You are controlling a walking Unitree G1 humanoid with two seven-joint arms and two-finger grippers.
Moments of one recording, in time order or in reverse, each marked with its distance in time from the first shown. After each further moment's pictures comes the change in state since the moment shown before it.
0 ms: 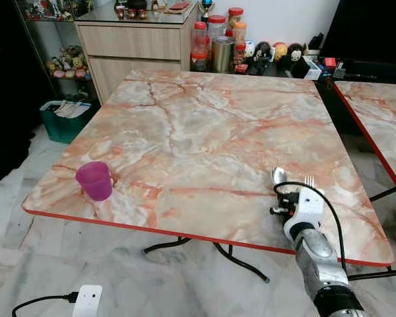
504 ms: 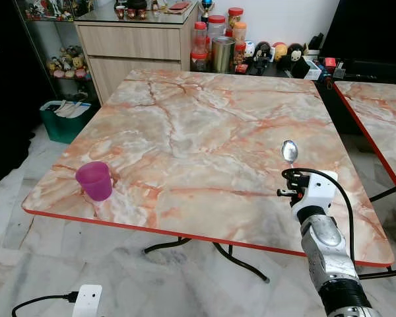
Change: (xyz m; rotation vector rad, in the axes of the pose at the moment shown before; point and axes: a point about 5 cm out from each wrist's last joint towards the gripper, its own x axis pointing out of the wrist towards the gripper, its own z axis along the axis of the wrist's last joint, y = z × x) left arm 0.000 0.000 0.000 0.001 -0.004 0.002; right arm 0.001 -0.001 0.033 -0.027 -0.151 -0.012
